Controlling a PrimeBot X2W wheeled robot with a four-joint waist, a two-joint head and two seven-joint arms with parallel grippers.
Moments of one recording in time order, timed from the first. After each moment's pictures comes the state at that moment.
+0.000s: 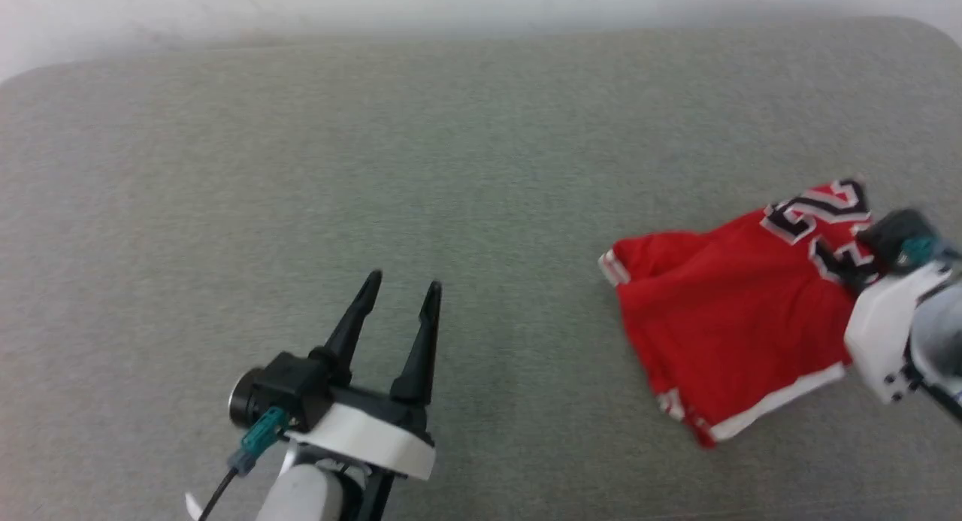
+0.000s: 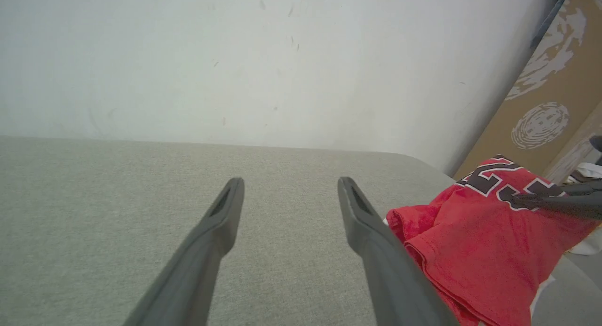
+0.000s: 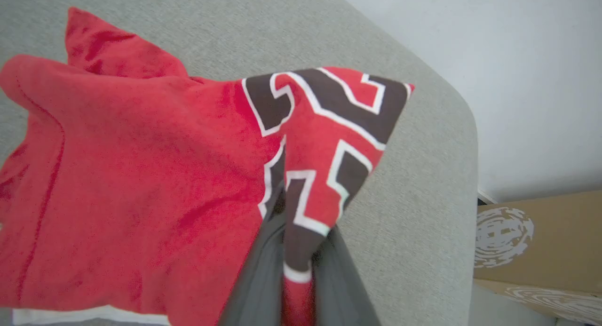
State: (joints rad) left arm -0.10 0.05 -0.22 0.08 -0.25 -0.12 -0.26; right arm -0.37 -0.65 0.38 0.16 0.30 0.13 0.41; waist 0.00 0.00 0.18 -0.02
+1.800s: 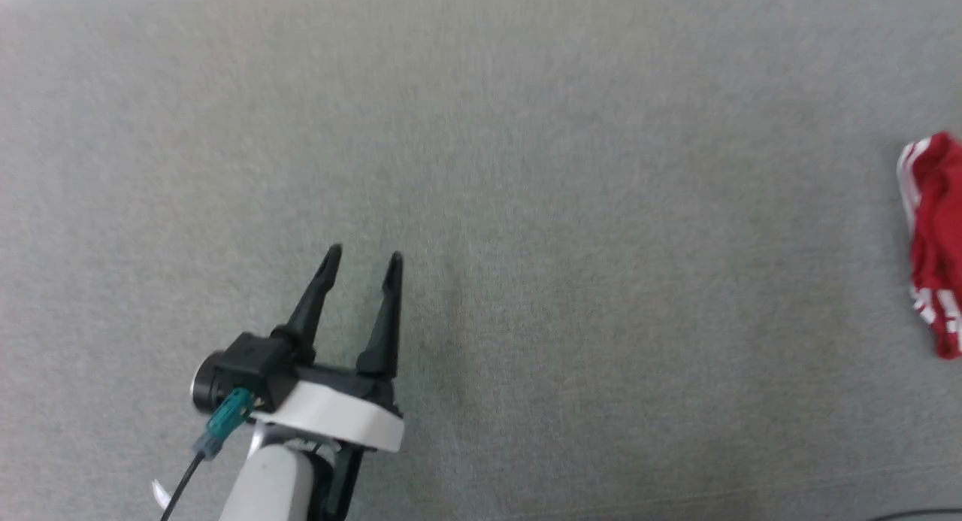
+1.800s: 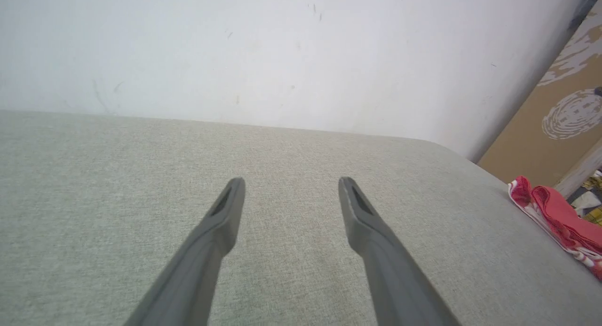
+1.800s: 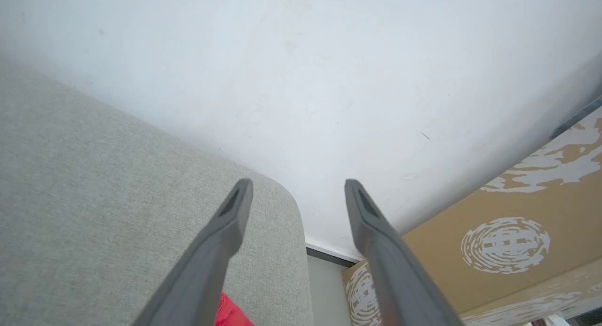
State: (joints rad) left arm -0.16 0.05 -0.15 0.09 -0.22 -0.12 -0.26; right arm -0.62 -0.63 0.02 0.44 0.01 0.13 -0.10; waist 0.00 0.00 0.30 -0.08
